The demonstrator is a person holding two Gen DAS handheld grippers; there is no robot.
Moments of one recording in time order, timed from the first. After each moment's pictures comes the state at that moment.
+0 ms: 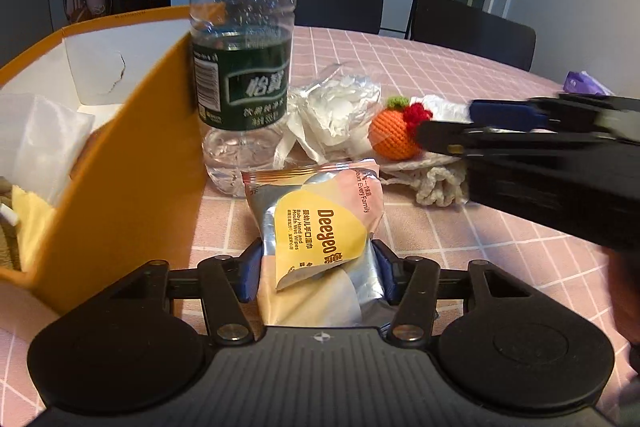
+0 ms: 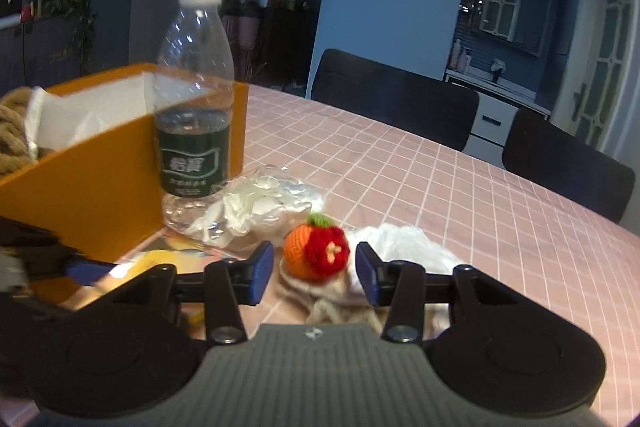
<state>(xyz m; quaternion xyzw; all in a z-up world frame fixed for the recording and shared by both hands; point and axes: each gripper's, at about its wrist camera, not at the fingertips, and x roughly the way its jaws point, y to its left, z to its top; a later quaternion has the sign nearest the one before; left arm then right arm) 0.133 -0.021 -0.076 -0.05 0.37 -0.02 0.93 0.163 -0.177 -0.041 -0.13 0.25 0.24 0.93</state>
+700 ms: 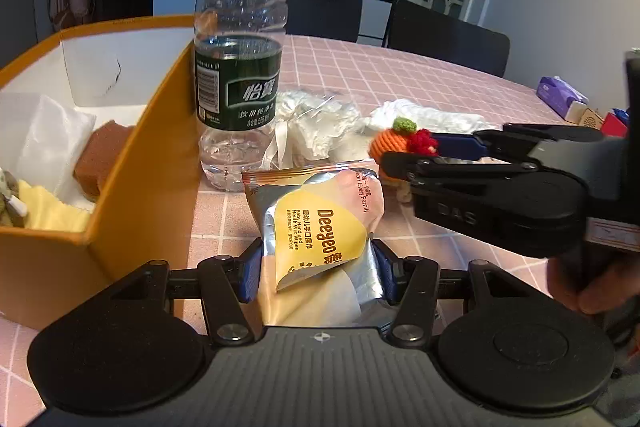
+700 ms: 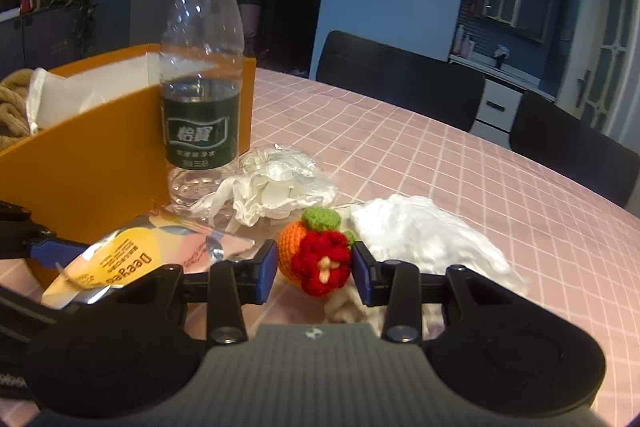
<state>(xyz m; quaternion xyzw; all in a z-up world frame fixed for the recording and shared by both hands) 0.109 -0.016 -0.061 -0.05 0.35 -0.06 0.93 0.145 -0.178 -0.045 -0.11 0.26 0.24 0.93</state>
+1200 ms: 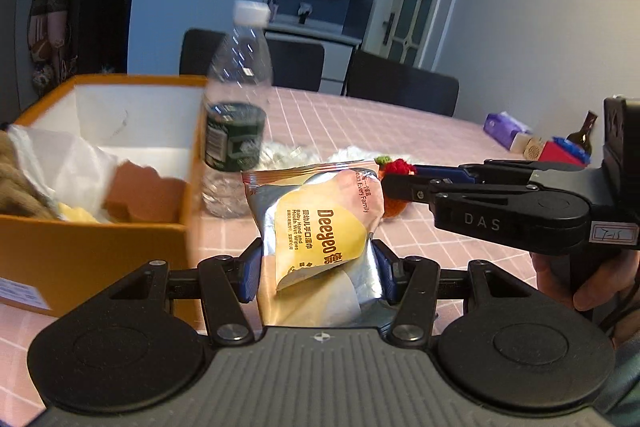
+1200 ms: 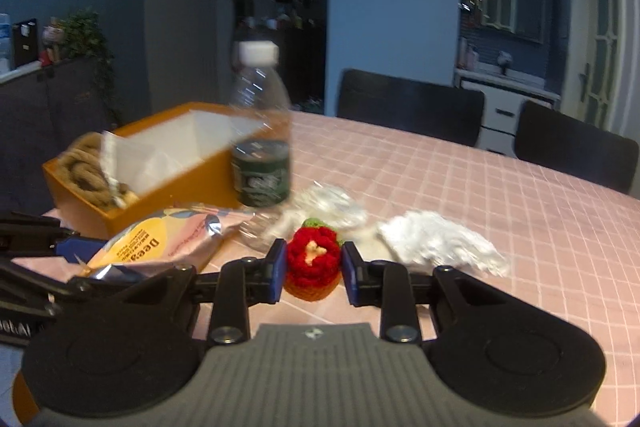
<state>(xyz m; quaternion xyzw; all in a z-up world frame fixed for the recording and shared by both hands) 0.036 0.013 -0.007 -0.07 0.29 -0.11 0.95 0.075 -0.196 0.007 -0.05 0.24 0.28 0.93</state>
